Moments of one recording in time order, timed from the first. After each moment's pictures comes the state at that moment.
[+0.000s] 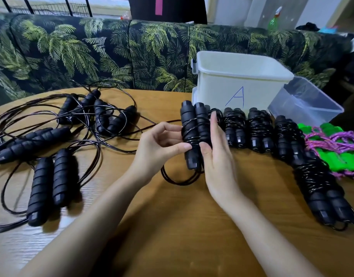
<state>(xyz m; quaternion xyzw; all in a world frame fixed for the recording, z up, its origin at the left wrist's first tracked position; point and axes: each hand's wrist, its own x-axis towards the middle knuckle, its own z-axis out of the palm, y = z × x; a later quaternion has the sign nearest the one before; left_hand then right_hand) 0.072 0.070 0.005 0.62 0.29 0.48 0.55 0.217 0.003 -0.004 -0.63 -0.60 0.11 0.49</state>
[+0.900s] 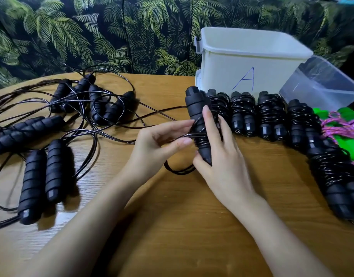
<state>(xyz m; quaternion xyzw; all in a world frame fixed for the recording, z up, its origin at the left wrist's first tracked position) 0.063 0.067 -0.009 0.69 0.25 0.46 0.51 0.215 -0.010 -0.014 -0.67 -0.66 0.01 0.34</state>
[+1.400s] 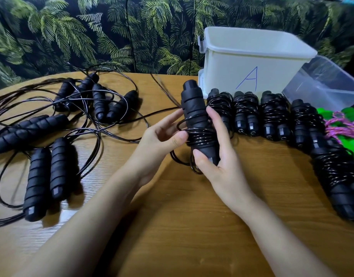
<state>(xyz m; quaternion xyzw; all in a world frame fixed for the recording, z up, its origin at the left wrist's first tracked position) 0.061 0.073 -0.014 0.56 0.27 0.41 0.67 0.204 -0.012 -0.011 -0.49 -0.62 0.27 0.55</state>
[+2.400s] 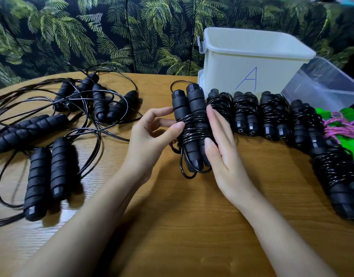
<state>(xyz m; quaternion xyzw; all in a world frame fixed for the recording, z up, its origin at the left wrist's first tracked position) 0.059 0.067 -0.002 0.56 0.33 0.51 0.56 0.214 -0.003 -0.017 -0.52 -0.65 0.19 0.51</state>
